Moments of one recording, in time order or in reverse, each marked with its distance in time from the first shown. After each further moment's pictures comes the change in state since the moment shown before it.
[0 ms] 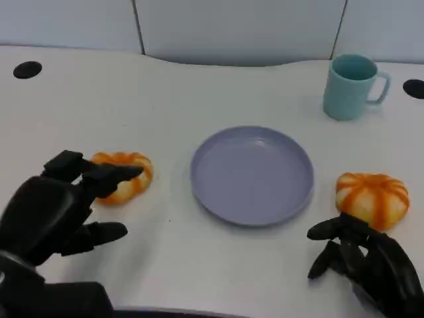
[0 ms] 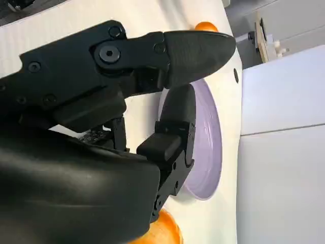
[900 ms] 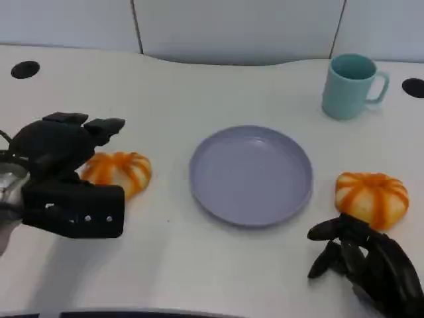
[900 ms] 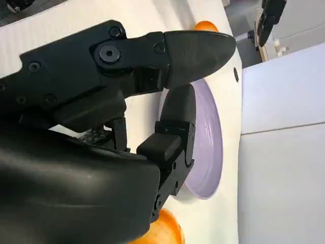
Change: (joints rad) left arm -0.499 0.109 -0.350 0.451 0.025 0.303 -0.216; right arm 0.011 0.001 0.000 -0.015 0.005 0.008 0.004
